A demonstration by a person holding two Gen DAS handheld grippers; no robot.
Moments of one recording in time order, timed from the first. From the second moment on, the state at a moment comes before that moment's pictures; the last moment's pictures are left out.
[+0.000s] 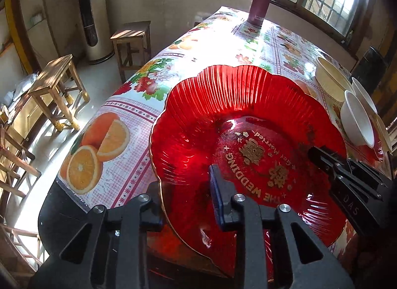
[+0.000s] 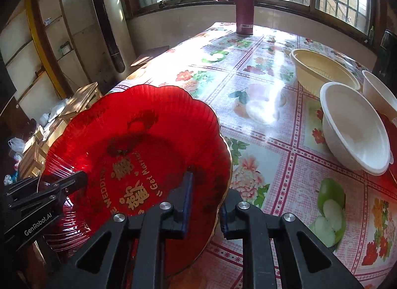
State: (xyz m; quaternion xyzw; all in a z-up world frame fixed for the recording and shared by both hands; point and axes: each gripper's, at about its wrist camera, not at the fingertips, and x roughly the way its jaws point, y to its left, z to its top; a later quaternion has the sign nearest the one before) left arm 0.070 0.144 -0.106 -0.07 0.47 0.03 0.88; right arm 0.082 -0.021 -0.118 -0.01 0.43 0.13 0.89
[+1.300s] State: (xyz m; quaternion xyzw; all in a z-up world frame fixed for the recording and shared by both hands) left arm 0.078 -0.208 -0.079 -0.05 0.51 -0.27 0.81; right arm 0.013 -0.417 -0.079 0.20 0.34 -0.03 0.92
